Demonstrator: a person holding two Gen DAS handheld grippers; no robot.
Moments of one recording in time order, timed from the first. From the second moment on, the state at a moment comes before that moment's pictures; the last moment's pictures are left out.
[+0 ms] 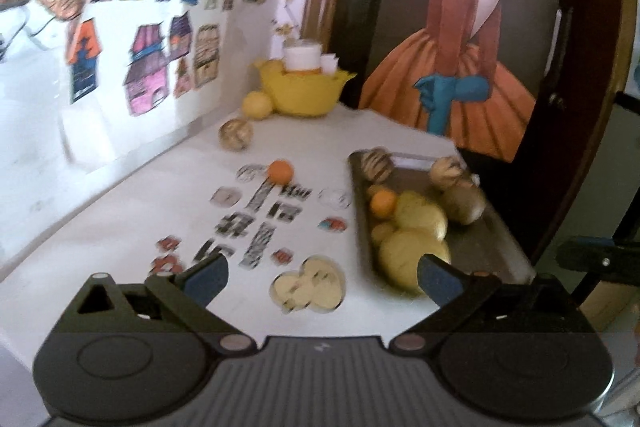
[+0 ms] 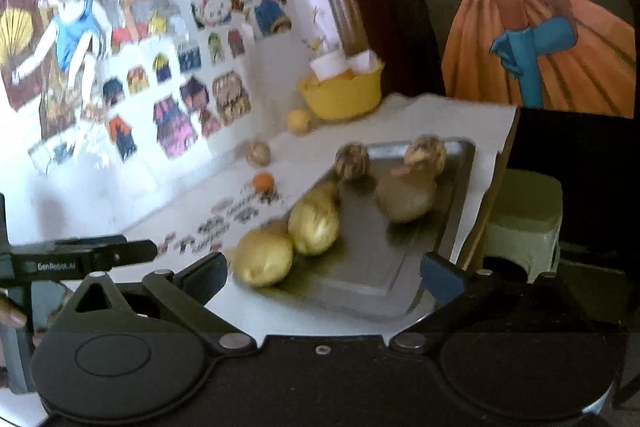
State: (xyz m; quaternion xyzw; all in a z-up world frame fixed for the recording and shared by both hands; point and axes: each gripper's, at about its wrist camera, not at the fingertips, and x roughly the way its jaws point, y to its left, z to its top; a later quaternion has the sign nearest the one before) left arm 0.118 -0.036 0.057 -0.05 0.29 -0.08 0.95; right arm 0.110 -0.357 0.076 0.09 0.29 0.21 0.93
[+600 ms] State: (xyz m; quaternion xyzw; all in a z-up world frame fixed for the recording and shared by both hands) left arm 0.122 0.039 0.052 0.02 0.34 0.01 0.94; right arm 0.130 -0.279 0.080 0.04 0.40 0.26 0.88
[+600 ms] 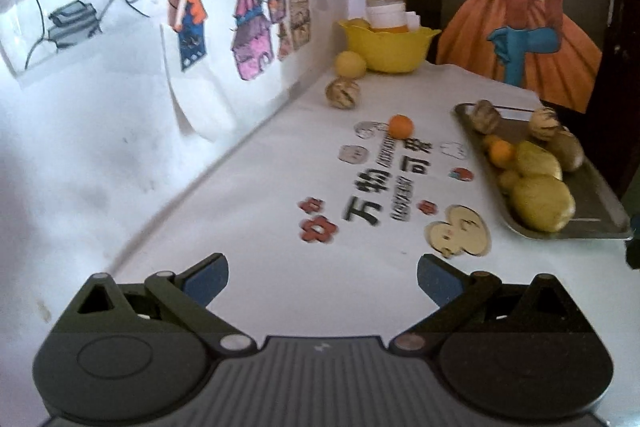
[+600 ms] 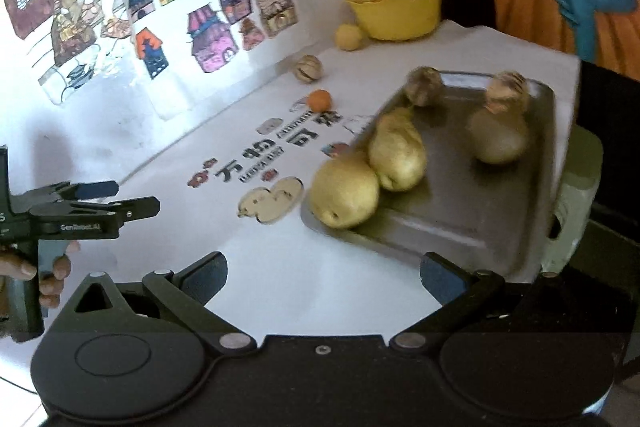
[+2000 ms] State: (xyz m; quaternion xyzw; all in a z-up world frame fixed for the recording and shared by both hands) left arm 0.423 0.030 0.014 0.11 0.29 -0.05 0.95; right arm 0.379 -0.136 0.035 -0.20 0.36 0.40 0.82
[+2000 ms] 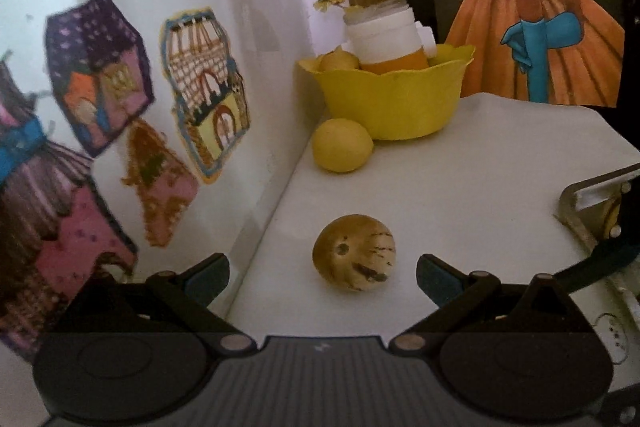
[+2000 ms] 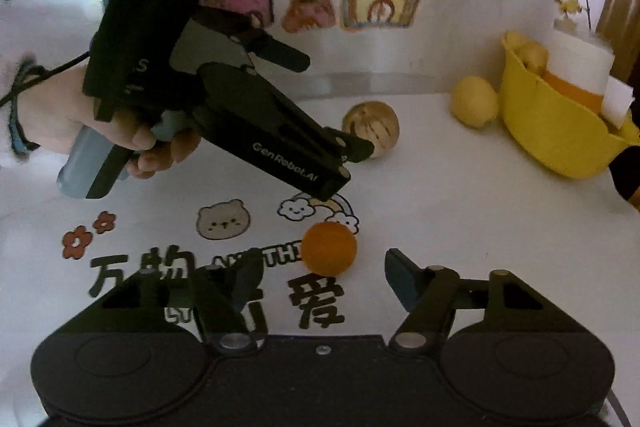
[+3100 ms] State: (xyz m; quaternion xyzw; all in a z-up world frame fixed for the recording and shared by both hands) left arm 0.454 0.031 -0.006 0.06 0.32 -0.07 0.94; right arm 0.402 -0.118 0.026 -0.20 0.39 0.42 0.79
